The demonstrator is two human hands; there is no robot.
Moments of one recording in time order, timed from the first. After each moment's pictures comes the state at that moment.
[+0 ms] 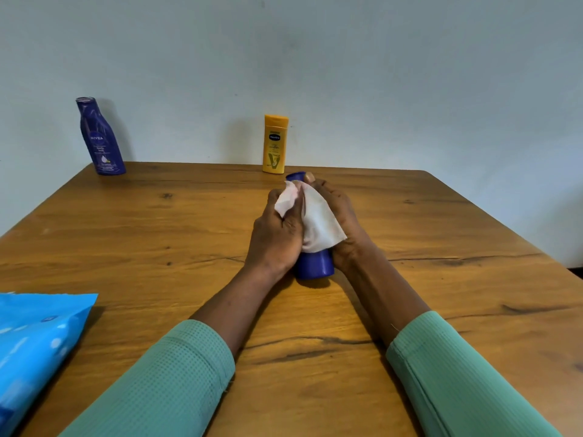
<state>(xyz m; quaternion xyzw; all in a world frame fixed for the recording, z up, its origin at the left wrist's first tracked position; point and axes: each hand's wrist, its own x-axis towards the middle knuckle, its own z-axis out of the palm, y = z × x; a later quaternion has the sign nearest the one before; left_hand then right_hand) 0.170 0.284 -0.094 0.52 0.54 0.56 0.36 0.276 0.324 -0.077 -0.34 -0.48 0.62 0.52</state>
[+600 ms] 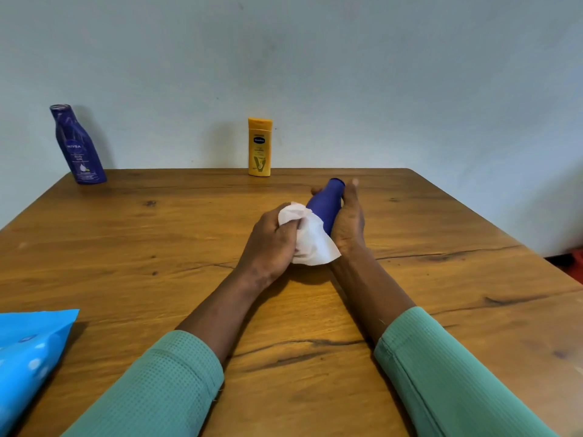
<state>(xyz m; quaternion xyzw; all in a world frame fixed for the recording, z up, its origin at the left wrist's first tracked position) 0.175 0.277 -0.085 0.57 0.54 0.49 0.39 0.287 0.344 -0.095 -0.36 -0.24 0.61 0.66</state>
